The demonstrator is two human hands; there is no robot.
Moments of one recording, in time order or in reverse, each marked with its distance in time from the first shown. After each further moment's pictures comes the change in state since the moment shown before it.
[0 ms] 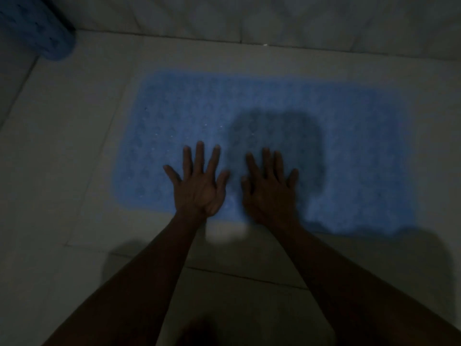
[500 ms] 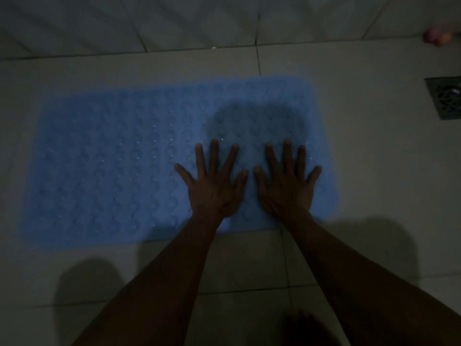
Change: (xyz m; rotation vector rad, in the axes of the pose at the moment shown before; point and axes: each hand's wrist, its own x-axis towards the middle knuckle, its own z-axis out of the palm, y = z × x) left_hand 0.009 0.182 0.049 0.115 0.015 0.276; right_hand -0.020 0.174 -0.053 -0.027 0.017 0.364
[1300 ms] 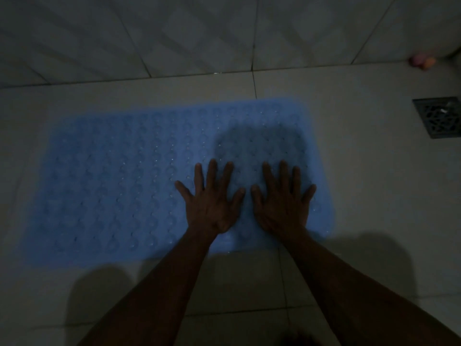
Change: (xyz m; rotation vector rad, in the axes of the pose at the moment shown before) left_hand 0.004 -0.001 -0.013 -0.024 -0.059 0.001; right_hand -0.001 -0.004 -0.006 0.069 -0.010 0.013
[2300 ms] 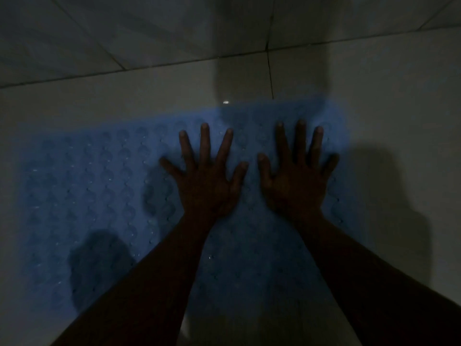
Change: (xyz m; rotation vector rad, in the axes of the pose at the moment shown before) left_hand 0.132 -0.011 -0.025 0.074 0.058 -0.069; right_hand 0.135 -0.030 -0.014 -0.032 0.058 0.040
